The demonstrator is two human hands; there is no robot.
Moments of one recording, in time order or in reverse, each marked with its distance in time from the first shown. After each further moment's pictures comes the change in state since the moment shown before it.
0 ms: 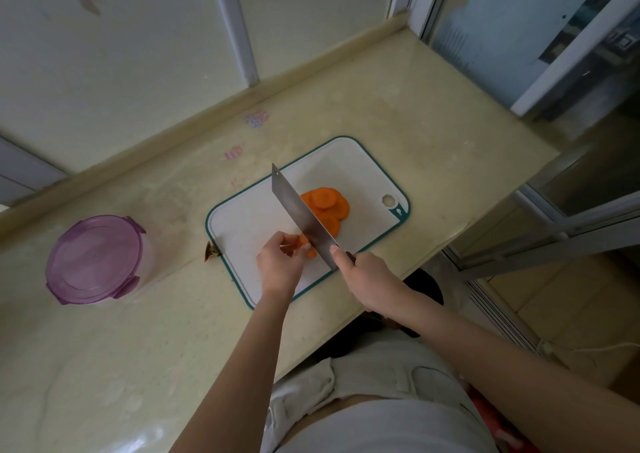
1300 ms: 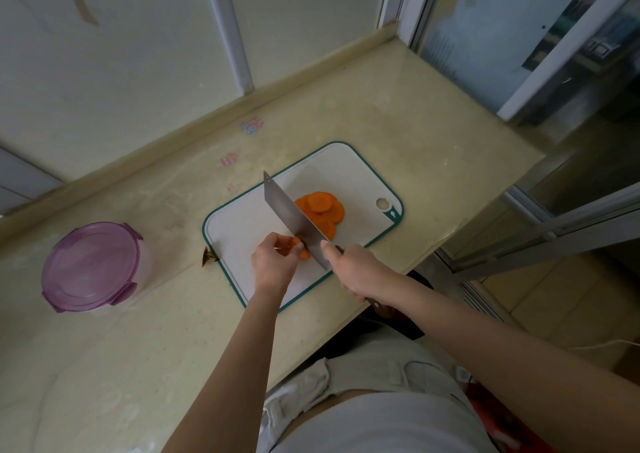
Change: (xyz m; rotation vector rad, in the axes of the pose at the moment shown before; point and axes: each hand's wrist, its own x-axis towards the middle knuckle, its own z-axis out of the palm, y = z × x) left_hand 0.008 0.002 -0.007 0.042 -0.038 -0.013; right_hand 0.010 -0.013 -0.001 0.017 -0.075 0.074
